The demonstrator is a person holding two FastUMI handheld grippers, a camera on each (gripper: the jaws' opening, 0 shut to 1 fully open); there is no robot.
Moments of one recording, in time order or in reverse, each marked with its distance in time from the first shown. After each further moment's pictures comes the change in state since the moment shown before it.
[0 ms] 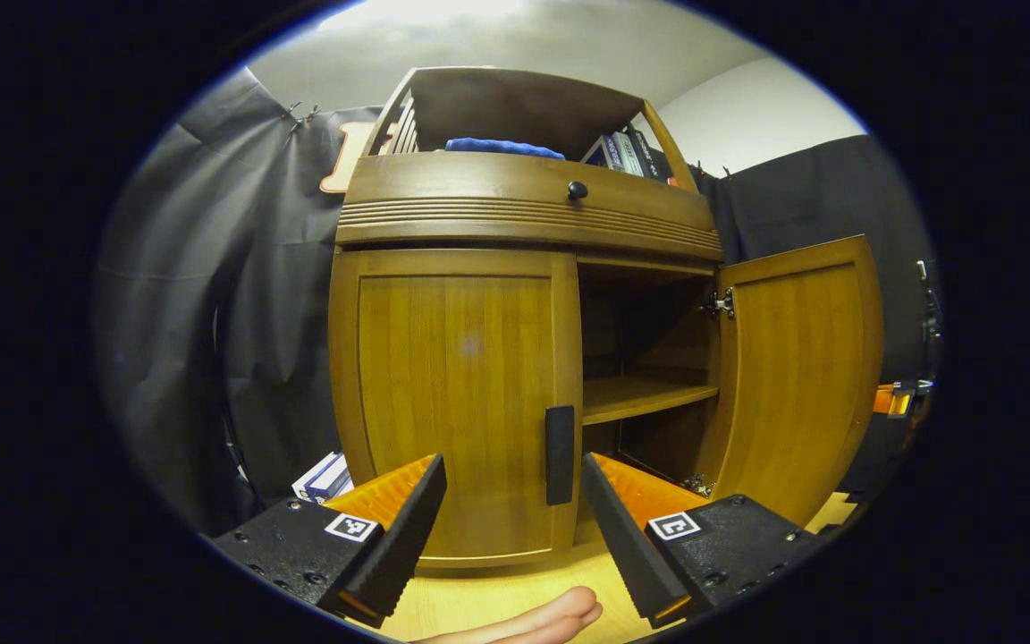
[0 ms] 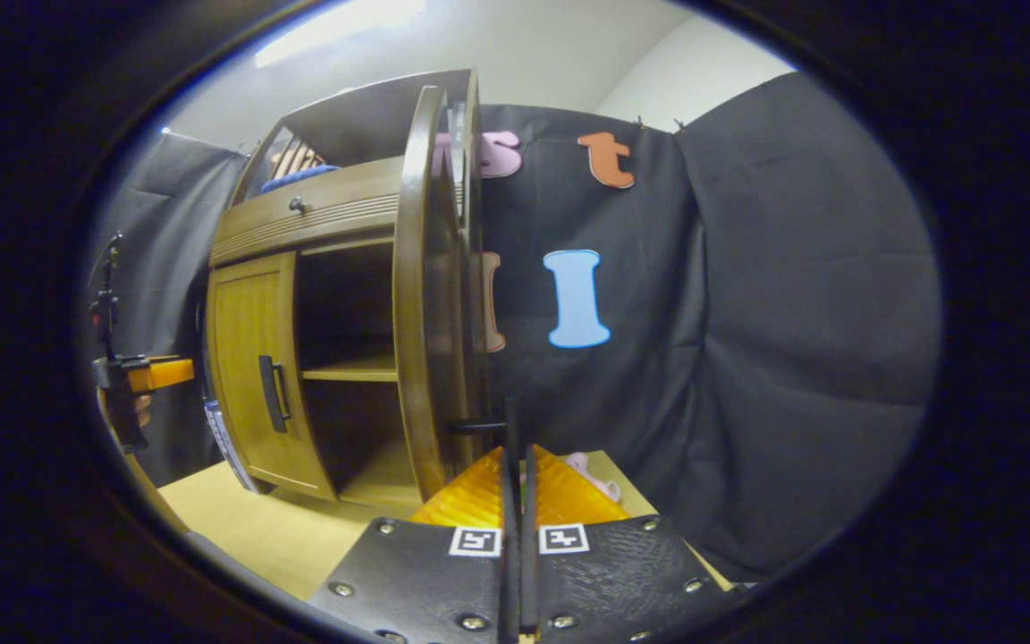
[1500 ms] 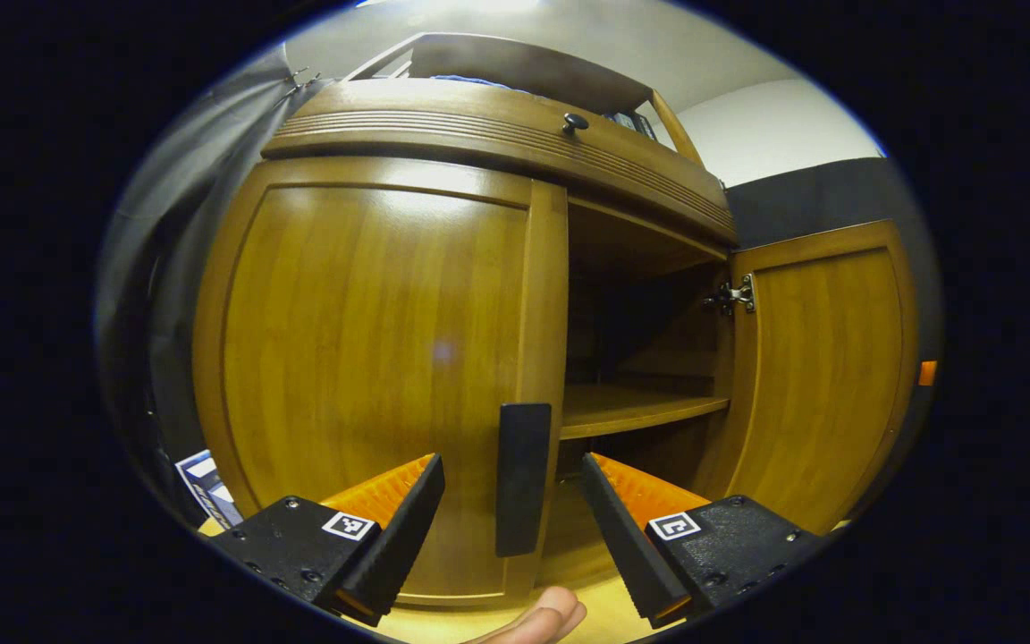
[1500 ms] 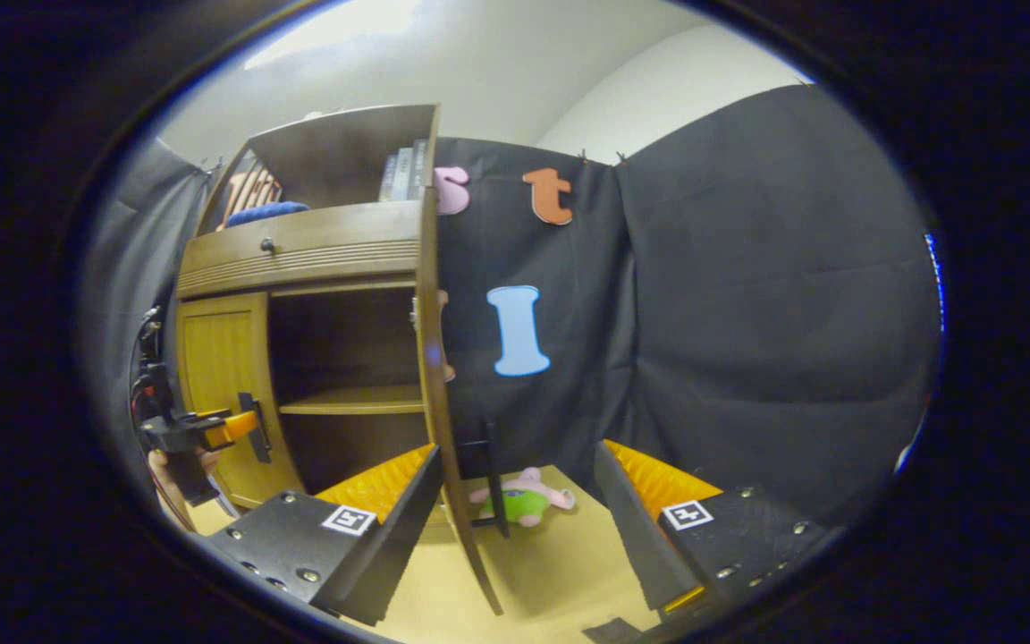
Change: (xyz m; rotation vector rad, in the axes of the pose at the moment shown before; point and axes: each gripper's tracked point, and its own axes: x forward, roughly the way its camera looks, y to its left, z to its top) left arm 0.120 -0.041 -0.050 -0.109 -0.038 -0.132; right arm -0.080 0.026 0.043 0.022 -0.119 -0.228
